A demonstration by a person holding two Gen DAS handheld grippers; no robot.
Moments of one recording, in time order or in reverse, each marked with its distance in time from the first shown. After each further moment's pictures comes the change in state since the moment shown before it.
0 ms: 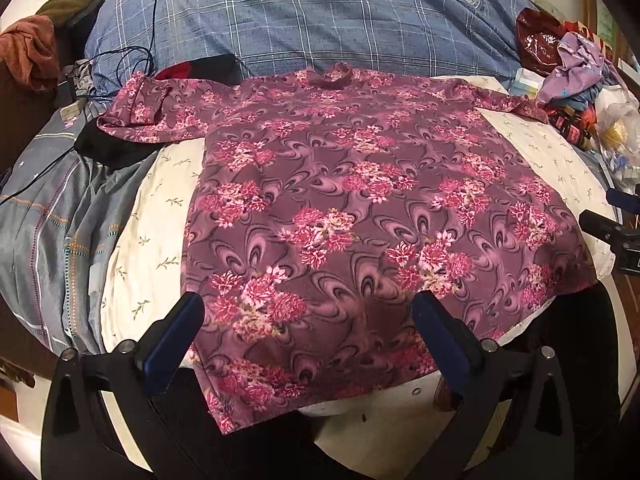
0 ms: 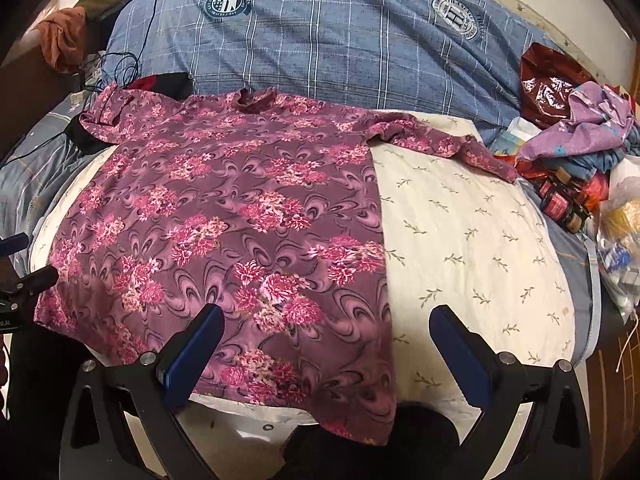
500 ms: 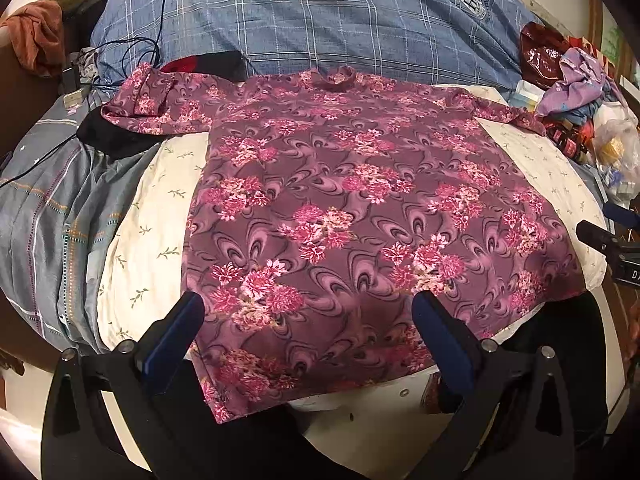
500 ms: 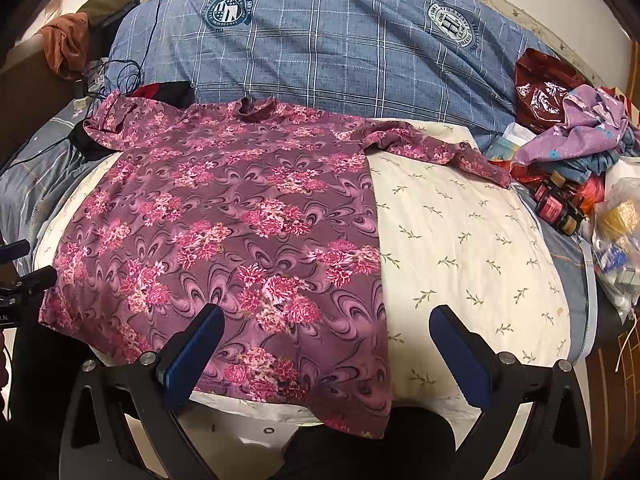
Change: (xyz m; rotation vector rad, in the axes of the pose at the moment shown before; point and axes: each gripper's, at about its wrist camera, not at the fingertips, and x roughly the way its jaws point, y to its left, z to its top) left arm -0.006 0.004 -0.003 -0.039 -0.002 -0.025; right arm -0.011 -0.001 -0.002 0.006 -0.024 0.004
